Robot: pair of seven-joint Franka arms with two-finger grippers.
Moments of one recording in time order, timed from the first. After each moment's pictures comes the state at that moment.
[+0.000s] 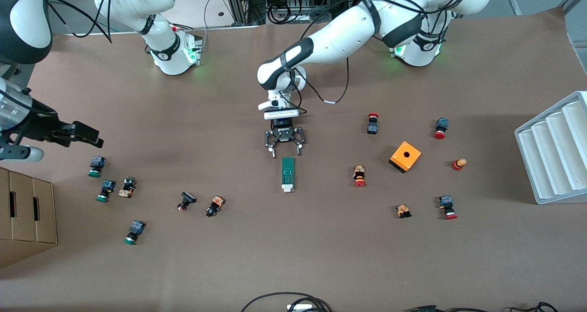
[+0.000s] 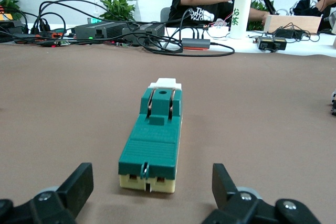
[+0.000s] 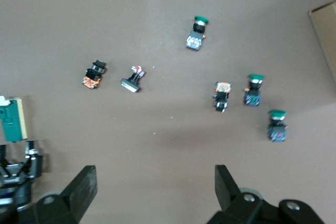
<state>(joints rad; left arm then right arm) -0.81 1.04 -0.47 -1.60 1.93 1.71 -2.51 0.16 -0.01 -0.21 -1.72 0.08 1.73 0.00</state>
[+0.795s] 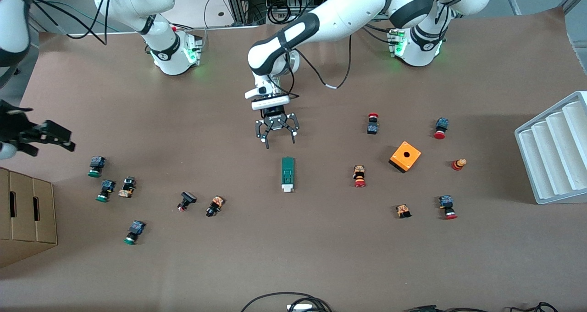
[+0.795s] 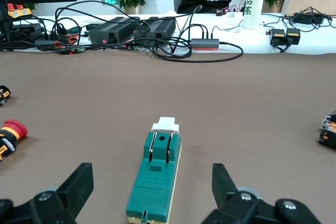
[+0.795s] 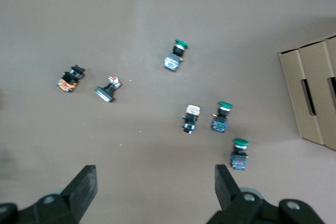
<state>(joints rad) -0.81 0.85 -0.49 -1.60 1.67 1.77 -2.27 0.15 -0.02 -0.31 -1.73 0.06 1.79 -0.25</state>
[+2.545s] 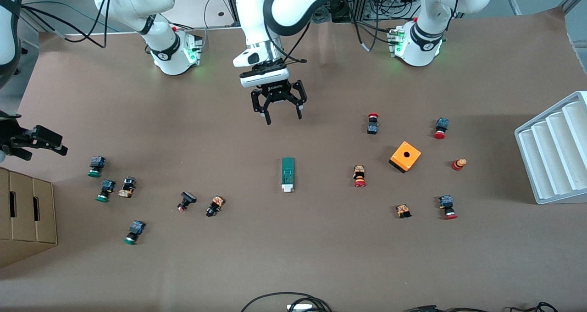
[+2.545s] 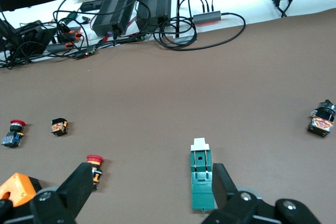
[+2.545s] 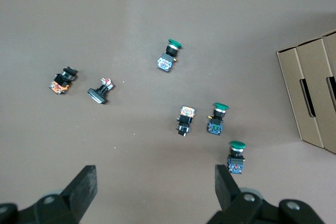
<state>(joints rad) -0.68 0.42 -0.49 -1.59 1.02 1.90 -1.46 0.16 0.02 -0.35 -1.73 0.10 1.82 -0.28</state>
